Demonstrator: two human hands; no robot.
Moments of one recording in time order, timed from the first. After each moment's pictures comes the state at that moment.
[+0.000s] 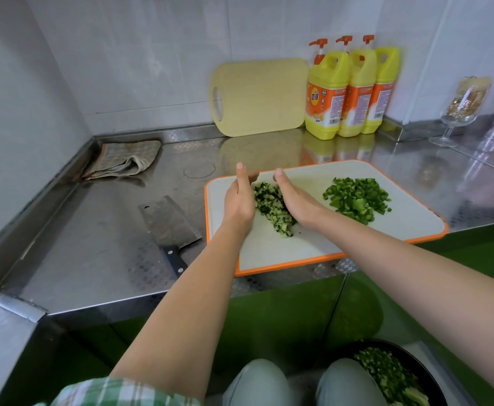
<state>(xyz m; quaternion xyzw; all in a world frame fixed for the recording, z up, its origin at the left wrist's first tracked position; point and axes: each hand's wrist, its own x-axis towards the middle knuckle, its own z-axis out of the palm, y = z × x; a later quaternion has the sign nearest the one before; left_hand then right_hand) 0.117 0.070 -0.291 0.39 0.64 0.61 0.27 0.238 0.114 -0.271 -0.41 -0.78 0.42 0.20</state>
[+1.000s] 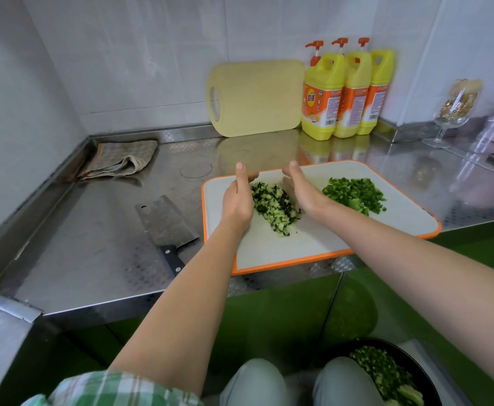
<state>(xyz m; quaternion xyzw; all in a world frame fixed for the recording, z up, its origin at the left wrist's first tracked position) 0.116 0.072 -0.293 0.40 0.64 0.60 0.27 0.243 0.135 -0.275 -0.44 -0.73 0.46 0.24</state>
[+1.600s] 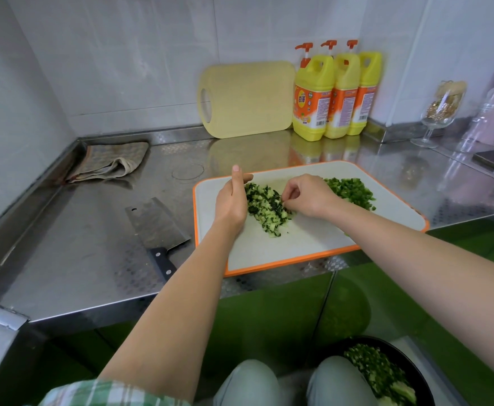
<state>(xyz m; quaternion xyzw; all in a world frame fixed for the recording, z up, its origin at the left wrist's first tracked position) 0.119 0.072 -0.294 0.43 0.65 0.58 0.23 0.273 0.142 -0.264 -0.43 -0.86 0.21 0.19</state>
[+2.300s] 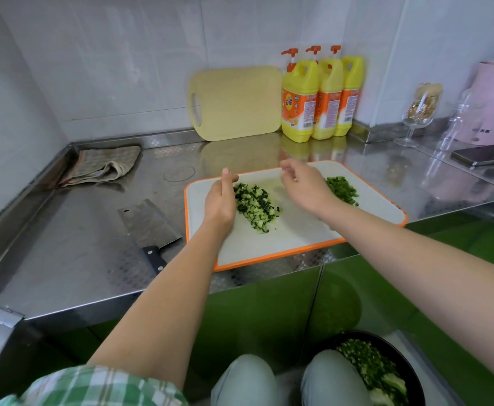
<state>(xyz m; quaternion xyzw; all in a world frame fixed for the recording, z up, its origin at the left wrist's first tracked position) 0.119 0.067 -0.294 0.43 0.66 0.57 0.23 0.288 0.113 -0.241 -0.44 -0.82 0.23 0.28</state>
